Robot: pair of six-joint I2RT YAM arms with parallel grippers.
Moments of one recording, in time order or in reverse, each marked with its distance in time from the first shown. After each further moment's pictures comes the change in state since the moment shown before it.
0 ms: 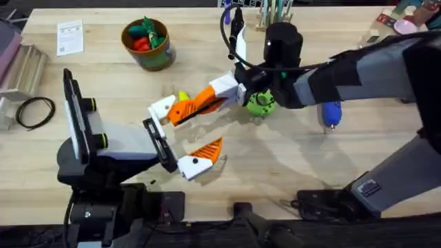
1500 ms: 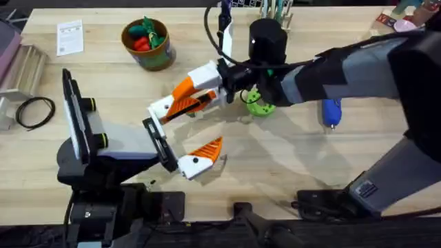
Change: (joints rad) left arm 0.002 0.000 0.002 0.000 -0.016 0.000; right arm 0.080 0.037 0.090 -0.012 0.115 0.022
